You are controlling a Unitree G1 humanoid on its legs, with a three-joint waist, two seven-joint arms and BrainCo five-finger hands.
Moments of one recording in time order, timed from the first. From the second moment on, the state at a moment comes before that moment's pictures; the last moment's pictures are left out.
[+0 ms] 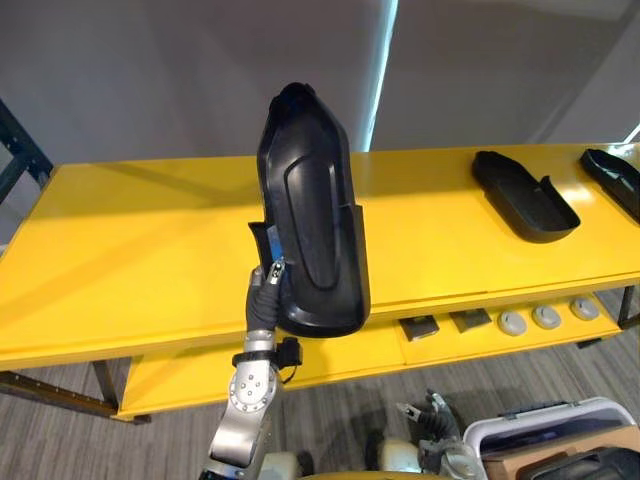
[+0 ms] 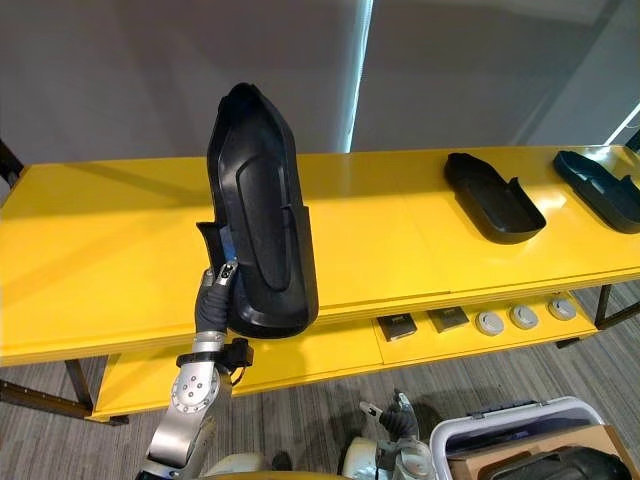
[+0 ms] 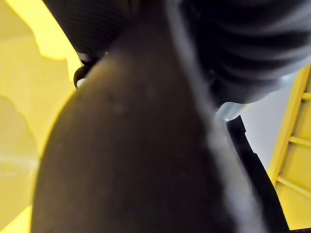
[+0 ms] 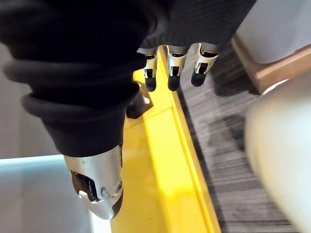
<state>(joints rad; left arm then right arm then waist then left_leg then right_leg) 0.16 0.01 -0.26 -0.20 -0.05 -0.16 0.27 0.19 0.01 -0.07 0.65 0.07 -0.08 -0.11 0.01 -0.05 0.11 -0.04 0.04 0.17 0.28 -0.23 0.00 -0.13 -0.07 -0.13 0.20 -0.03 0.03</state>
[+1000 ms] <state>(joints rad) -0.25 0.06 0.05 0.34 0.12 0.00 0.47 0.20 -0.05 -0.06 0.73 0.06 -0.08 -0.08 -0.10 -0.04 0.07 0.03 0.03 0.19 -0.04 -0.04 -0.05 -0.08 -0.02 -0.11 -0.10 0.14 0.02</state>
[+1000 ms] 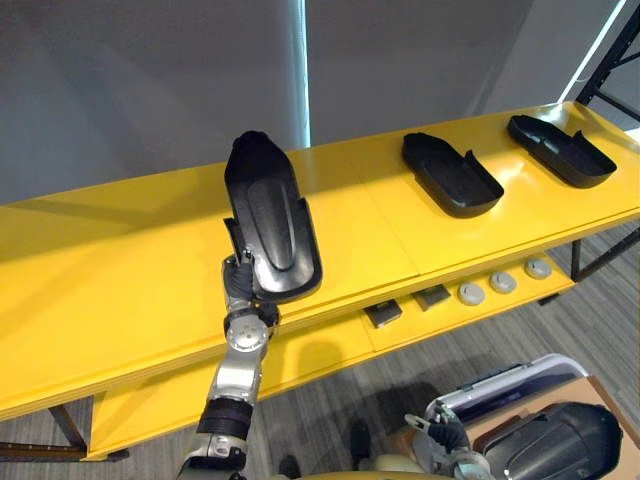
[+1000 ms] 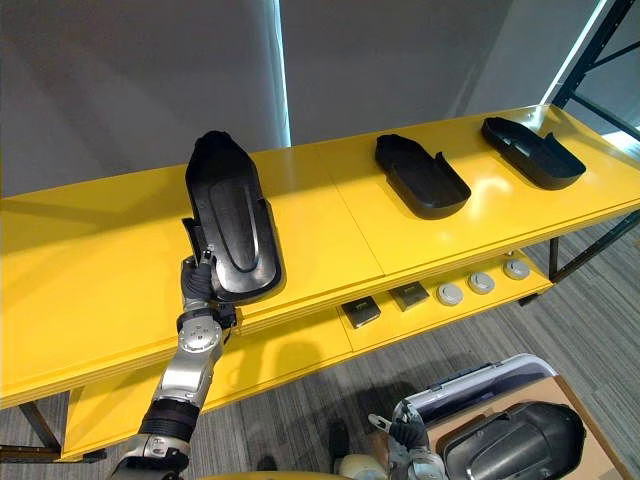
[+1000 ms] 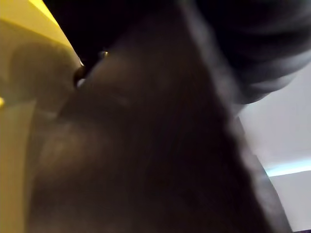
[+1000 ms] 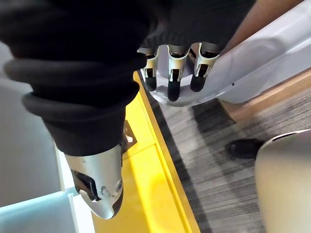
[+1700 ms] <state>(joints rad) -0.42 0.10 0.16 0.45 0.11 0.06 0.55 0.18 -0.05 -0.06 0.73 0.04 -0.09 -0.06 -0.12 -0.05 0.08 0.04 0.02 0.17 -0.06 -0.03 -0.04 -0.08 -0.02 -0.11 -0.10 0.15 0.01</state>
